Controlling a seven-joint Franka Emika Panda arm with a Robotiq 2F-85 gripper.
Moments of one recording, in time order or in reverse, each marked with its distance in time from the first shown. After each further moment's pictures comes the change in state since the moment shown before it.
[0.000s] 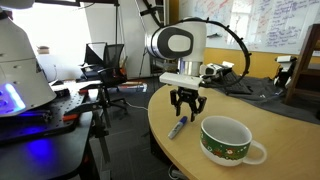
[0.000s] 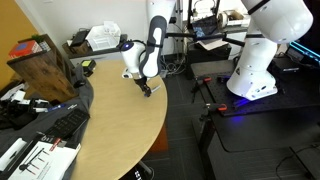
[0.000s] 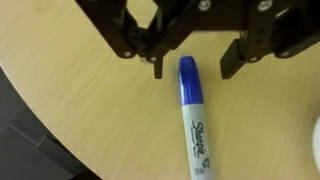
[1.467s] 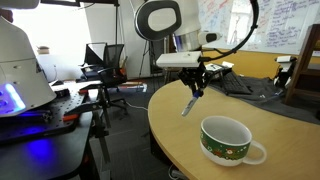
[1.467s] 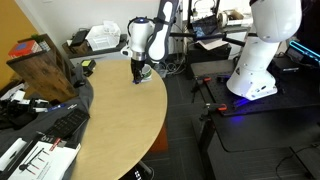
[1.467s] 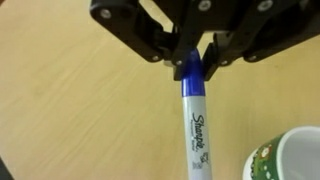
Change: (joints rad) arm -0.284 -0.219 0.213 -0.225 0.037 0.341 -0.057
